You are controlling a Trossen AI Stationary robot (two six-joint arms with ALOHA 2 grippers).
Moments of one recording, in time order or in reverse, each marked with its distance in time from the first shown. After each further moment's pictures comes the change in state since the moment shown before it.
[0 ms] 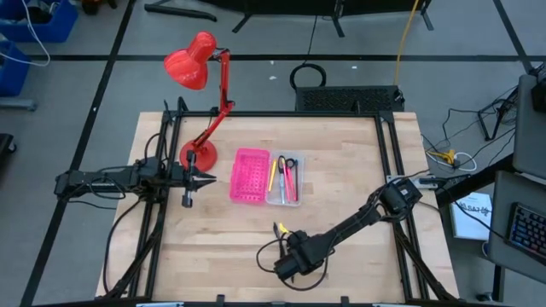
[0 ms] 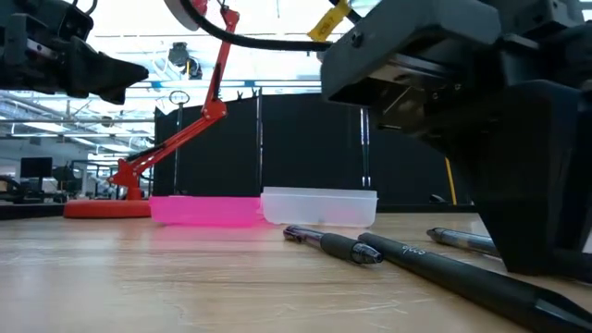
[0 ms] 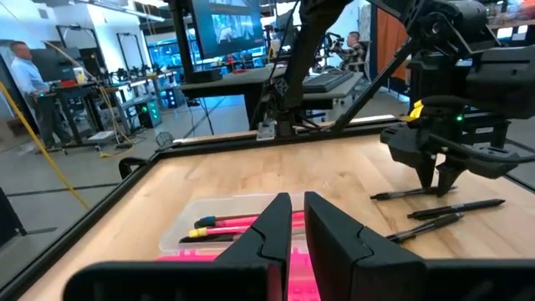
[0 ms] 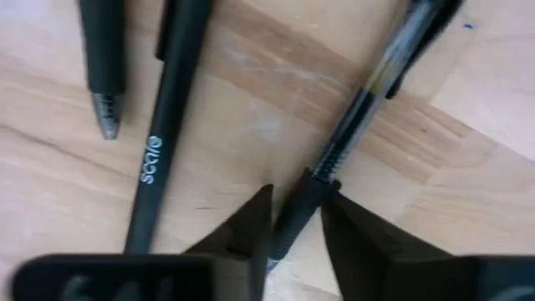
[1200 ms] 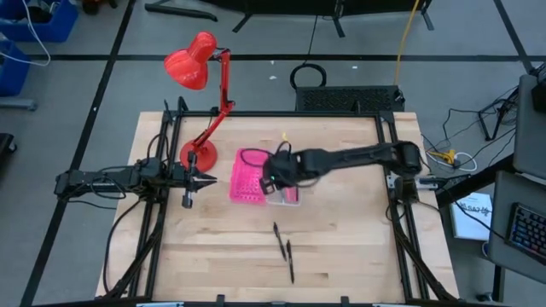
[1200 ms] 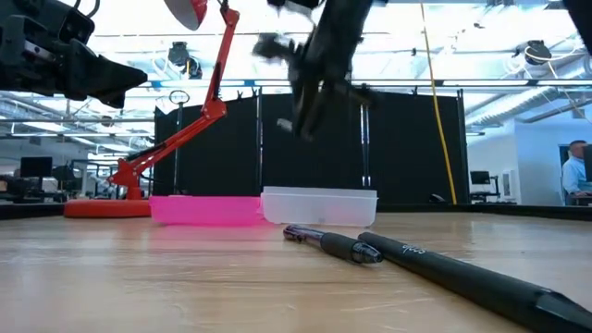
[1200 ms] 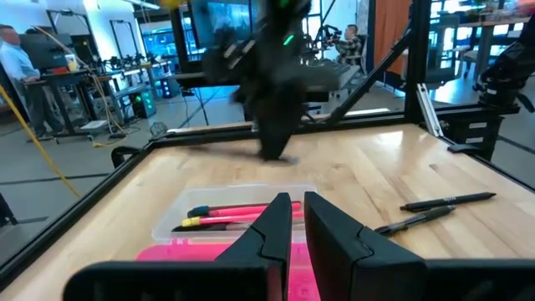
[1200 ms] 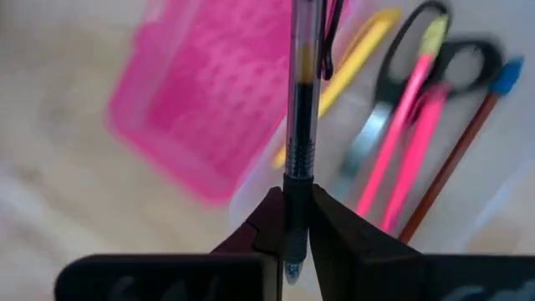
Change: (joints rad) left arm 0.000 0.000 0.000 -0.028 0.009 -0.022; right arm -0.519 -0.334 -0.004 0.156 0.266 -0.518
